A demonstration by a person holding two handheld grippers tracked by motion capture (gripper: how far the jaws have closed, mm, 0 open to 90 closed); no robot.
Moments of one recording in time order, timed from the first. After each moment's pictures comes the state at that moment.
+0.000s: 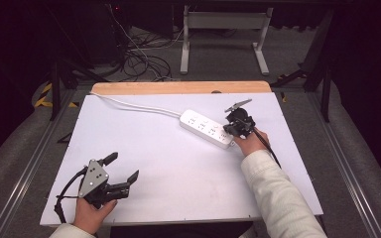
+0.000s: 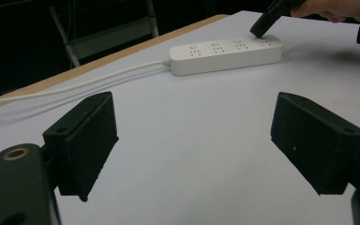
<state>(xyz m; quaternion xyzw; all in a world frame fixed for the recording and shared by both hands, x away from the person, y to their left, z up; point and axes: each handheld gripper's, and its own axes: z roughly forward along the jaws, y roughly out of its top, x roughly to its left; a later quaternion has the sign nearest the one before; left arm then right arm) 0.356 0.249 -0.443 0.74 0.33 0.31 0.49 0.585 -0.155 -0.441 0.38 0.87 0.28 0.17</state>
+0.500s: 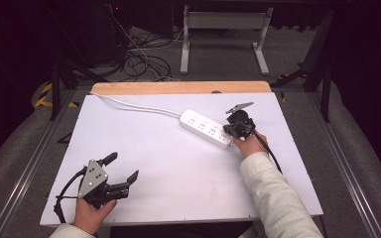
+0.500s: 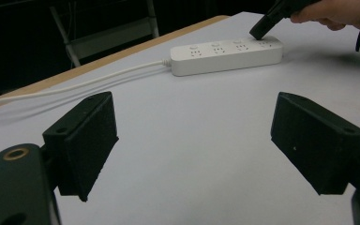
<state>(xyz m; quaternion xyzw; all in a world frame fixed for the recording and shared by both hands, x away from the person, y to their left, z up) 0.355 0.250 -0.443 0.74 0.34 0.31 0.50 0.581 -0.158 -0.447 0.39 0.85 0.30 0.18</state>
